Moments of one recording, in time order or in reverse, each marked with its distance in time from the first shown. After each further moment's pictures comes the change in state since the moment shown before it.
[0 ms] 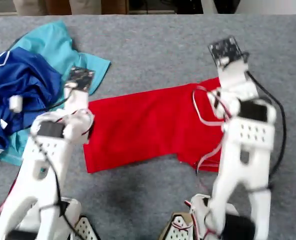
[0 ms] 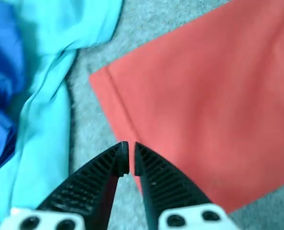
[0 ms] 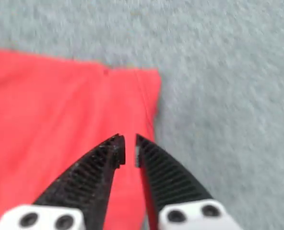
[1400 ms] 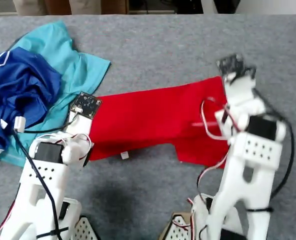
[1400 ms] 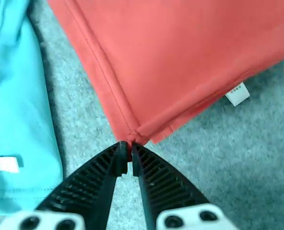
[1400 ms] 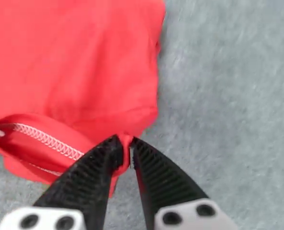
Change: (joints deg) left arm 0.5 -20.9 14.7 13.5 -7.3; right arm 8.7 -17.6 16.3 8.4 8.3
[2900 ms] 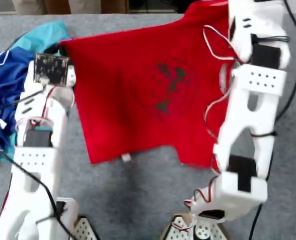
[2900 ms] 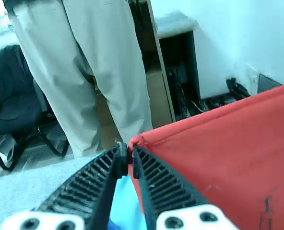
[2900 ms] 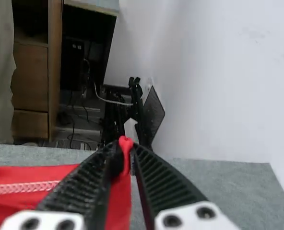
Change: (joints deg) left arm -7.6 11.7 -11.6 -64.4 0.3; right arm -8.7 47.3 -65.9 -27.0 -20.4
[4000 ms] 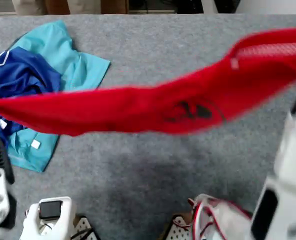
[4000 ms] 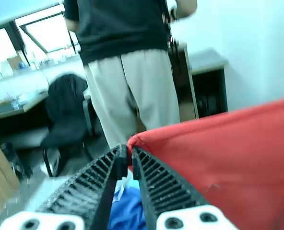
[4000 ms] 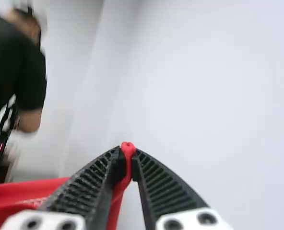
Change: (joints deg) left arm -7.1 -8.5 -93.8 96.5 0.0; right arm 8.4 -31.6 -55.6 39.9 -5.1
